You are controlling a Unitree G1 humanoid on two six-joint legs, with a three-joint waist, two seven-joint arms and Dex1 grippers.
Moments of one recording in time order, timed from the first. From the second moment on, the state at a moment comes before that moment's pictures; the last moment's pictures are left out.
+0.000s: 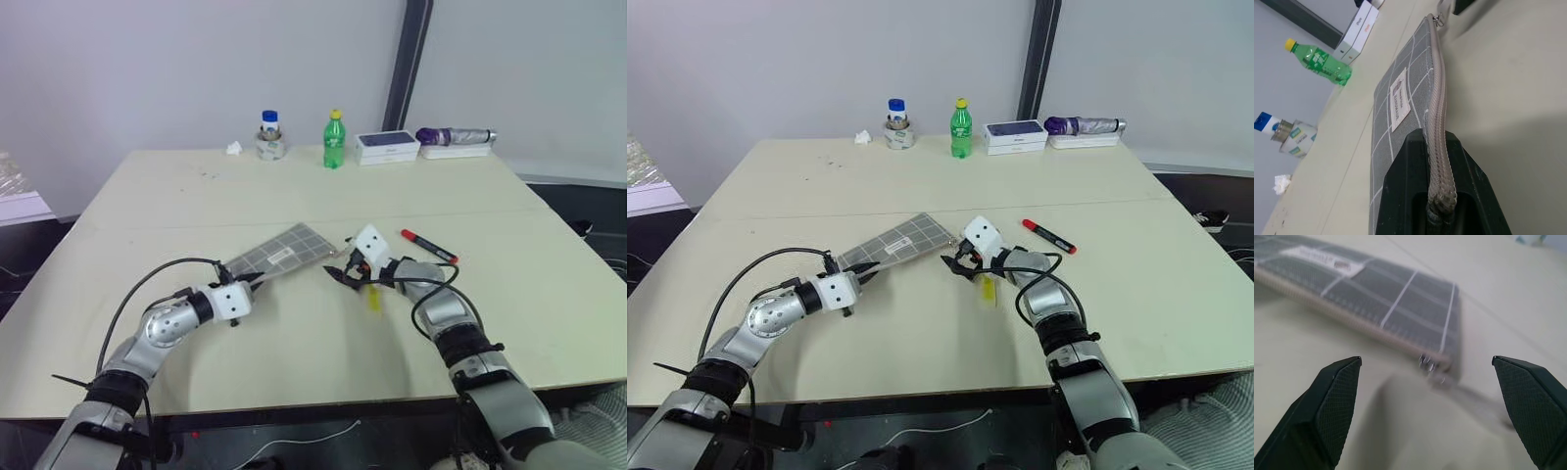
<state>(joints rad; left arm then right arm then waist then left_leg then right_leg) -0.48 0.60 -0.19 0.54 0.25 -0.67 -0.47 -0.79 -0.30 0.11 0.63 -0.07 0.01 0.69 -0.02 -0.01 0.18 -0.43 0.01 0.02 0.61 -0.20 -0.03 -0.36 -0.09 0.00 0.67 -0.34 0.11</state>
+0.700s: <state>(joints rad) -0.41 0.62 -0.18 0.45 0.29 -0.67 -0.40 -0.94 -0.25 0.19 0.96 -0.18 -0.10 0.53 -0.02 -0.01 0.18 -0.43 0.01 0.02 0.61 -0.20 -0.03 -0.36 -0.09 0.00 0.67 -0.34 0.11</state>
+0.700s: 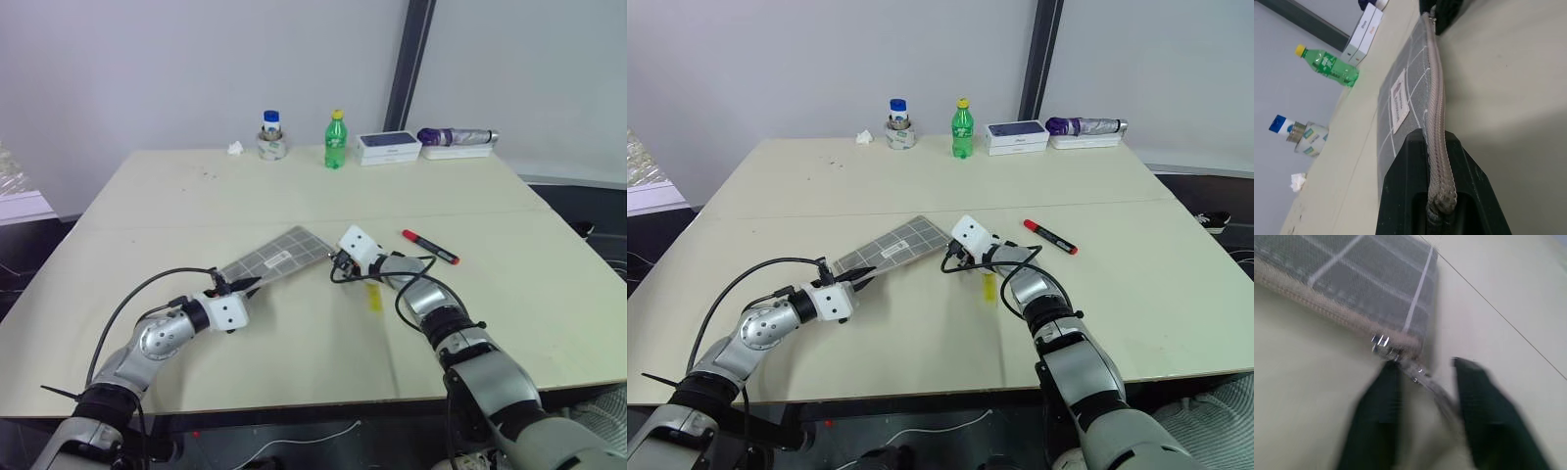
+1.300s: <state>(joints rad) -0.44 0.57 -0.18 0.45 0.32 -0.64 -0.35 -0.72 -0.17 0.24 0.42 -0.17 0.20 0.58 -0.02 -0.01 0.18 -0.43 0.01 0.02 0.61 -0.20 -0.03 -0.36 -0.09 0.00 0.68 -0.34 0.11</state>
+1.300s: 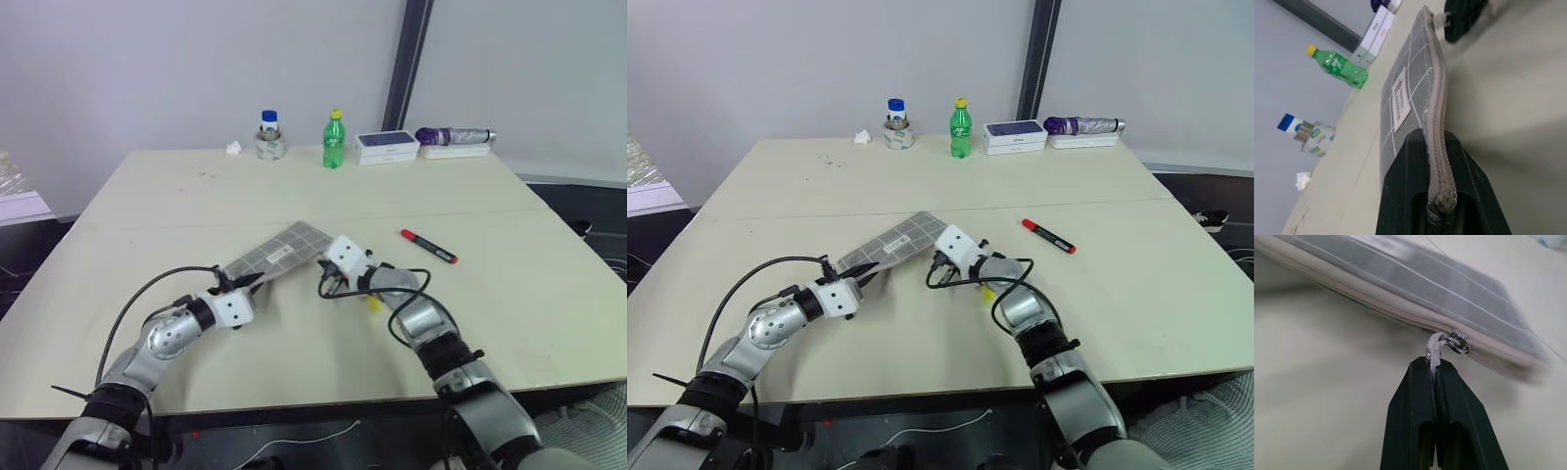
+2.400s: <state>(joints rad) -0.50 0.55 -0.20 0.54 0.40 -0.66 -0.26 -0.59 -0.31 0.28 0.17 -0.08 0.13 0.79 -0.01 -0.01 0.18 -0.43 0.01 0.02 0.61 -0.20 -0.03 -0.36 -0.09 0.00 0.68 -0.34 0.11</state>
